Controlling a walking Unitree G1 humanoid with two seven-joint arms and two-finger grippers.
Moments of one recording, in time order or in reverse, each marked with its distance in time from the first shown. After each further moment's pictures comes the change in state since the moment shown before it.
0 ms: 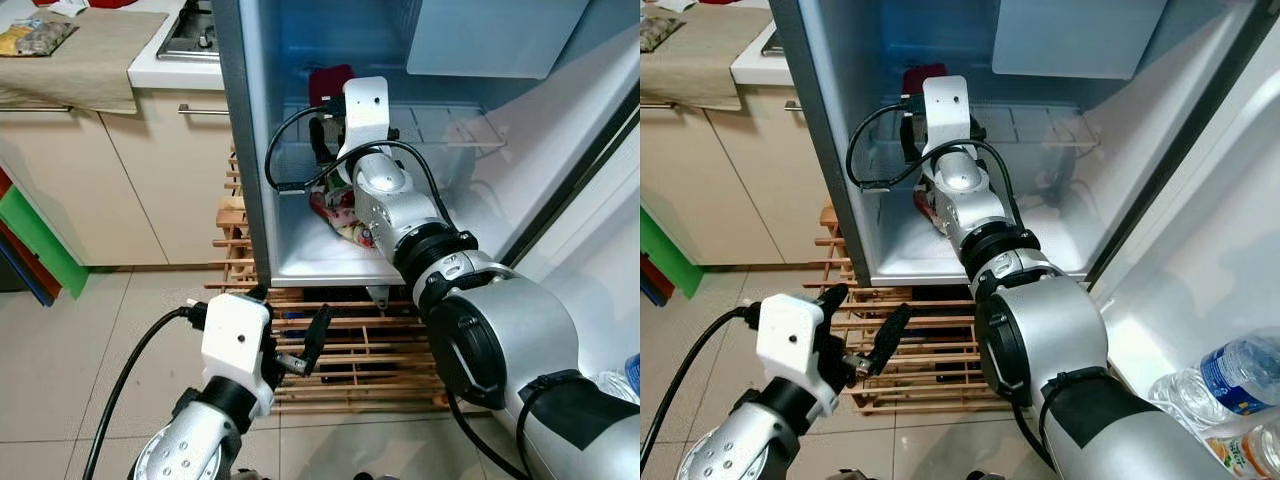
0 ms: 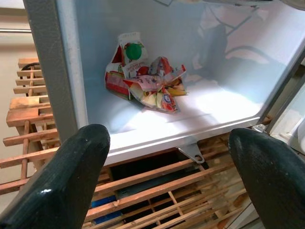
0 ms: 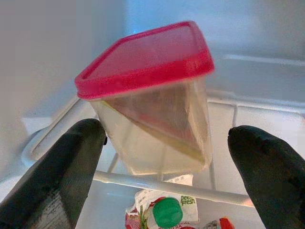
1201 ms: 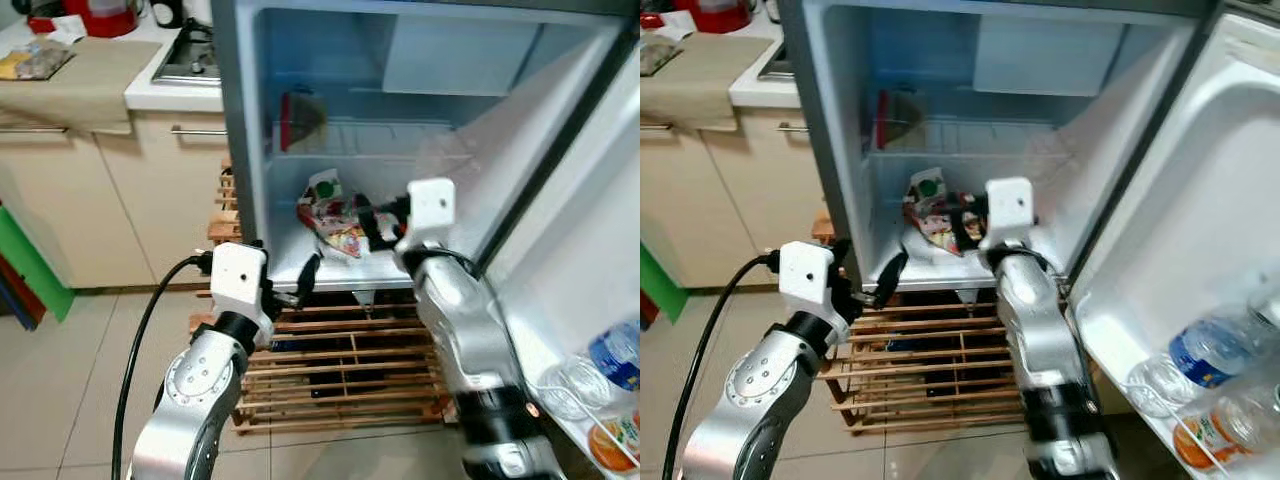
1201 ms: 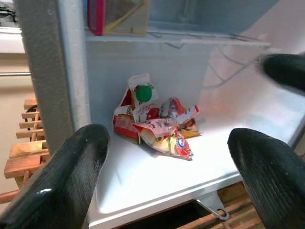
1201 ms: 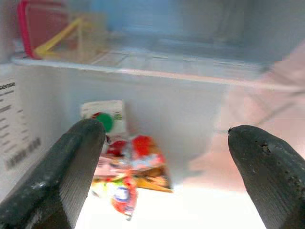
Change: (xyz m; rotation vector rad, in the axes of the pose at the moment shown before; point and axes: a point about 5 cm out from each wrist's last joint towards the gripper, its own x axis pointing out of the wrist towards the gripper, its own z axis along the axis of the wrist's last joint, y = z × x) left arm 0.057 0.046 -0.011 -0.005 -0.084 0.101; right arm -0.115 -0.069 -0.080 -0.030 -0.065 0.021
